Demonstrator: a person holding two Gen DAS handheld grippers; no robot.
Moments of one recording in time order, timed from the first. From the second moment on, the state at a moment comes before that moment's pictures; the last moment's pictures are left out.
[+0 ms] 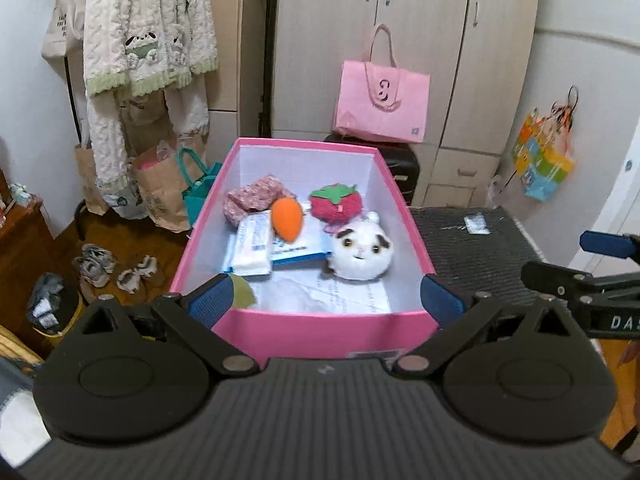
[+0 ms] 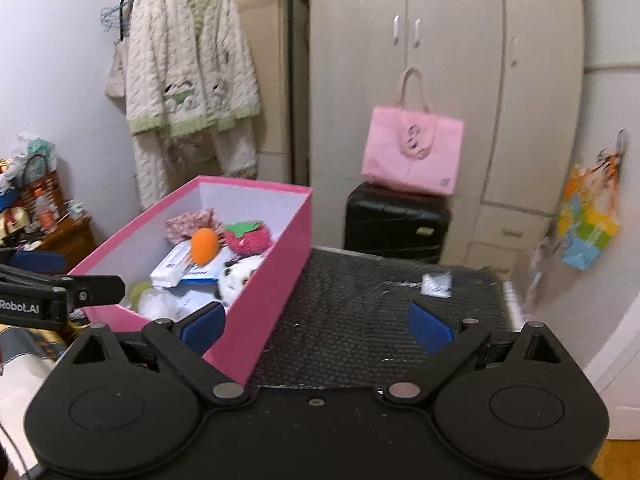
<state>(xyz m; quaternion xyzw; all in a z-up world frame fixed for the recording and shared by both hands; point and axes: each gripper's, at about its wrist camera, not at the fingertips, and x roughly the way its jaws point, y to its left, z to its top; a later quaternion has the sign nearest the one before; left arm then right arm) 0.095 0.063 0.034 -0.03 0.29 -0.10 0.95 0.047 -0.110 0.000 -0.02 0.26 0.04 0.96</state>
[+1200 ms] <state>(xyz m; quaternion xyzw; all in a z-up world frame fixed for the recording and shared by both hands) 0.050 0.024 0.012 0.04 0.28 -0.07 0.96 -0.016 -0.129 -0.016 -0.01 0.25 -0.05 0.97</state>
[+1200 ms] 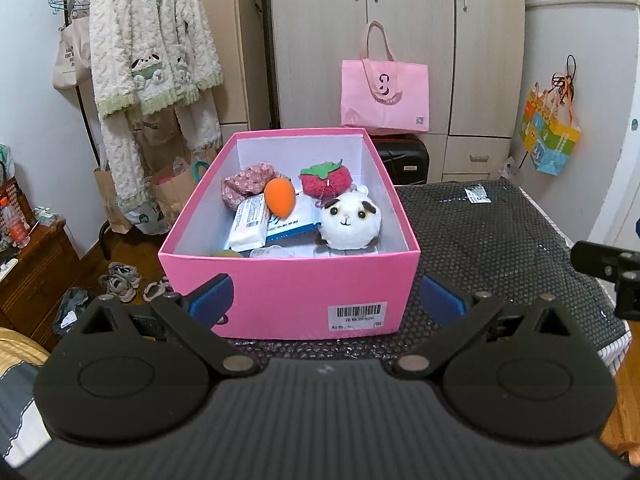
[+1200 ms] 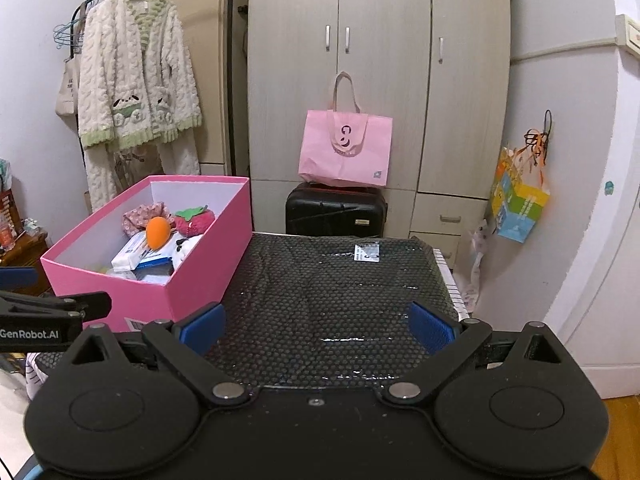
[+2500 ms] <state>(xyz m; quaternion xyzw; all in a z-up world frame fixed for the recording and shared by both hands) 0.030 0.031 0.002 0.05 0.24 -0.02 0.97 -0.029 -0.132 -0.029 0.02 0.24 -0.06 0.97</state>
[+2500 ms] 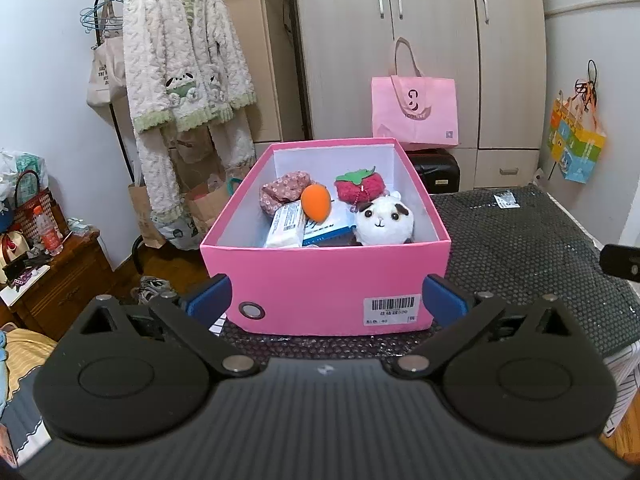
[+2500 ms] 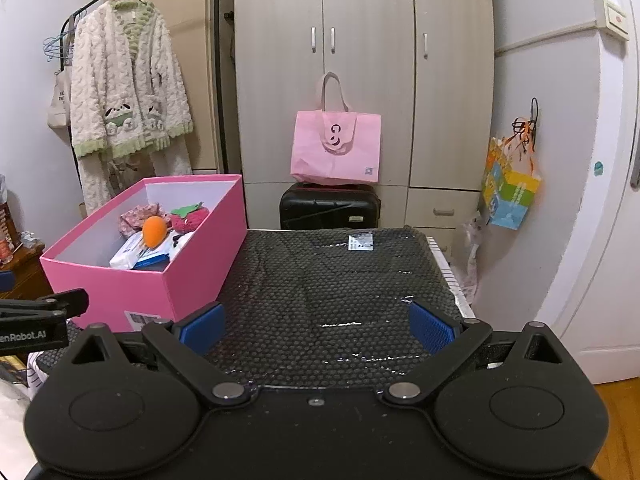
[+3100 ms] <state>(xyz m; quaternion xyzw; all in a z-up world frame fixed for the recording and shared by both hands) 0.026 0.027 0.000 0.07 0.23 -0.02 0.97 -0.030 -0.129 -0.031 0.00 0.23 -0.08 0.97</state>
